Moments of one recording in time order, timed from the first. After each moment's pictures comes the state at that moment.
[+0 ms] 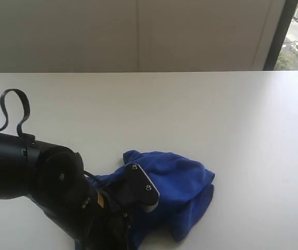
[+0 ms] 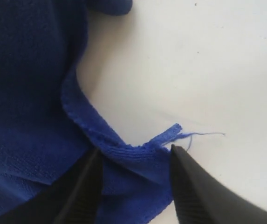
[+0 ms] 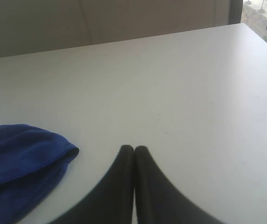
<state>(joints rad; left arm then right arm) -0.94 1.63 -0.81 -0.47 0.54 0.56 -0.04 0.00 0.00 0.00 0.33 0.18</state>
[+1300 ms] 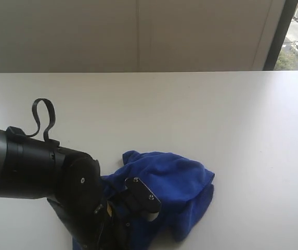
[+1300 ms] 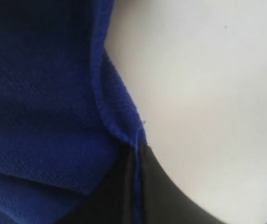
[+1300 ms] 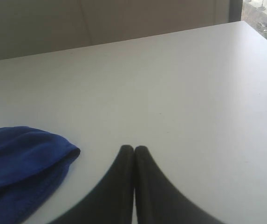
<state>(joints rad) -0.94 1.74 -0.86 -0.44 0.62 0.45 -0.04 0.00 0.00 0.00 0.33 0.20</state>
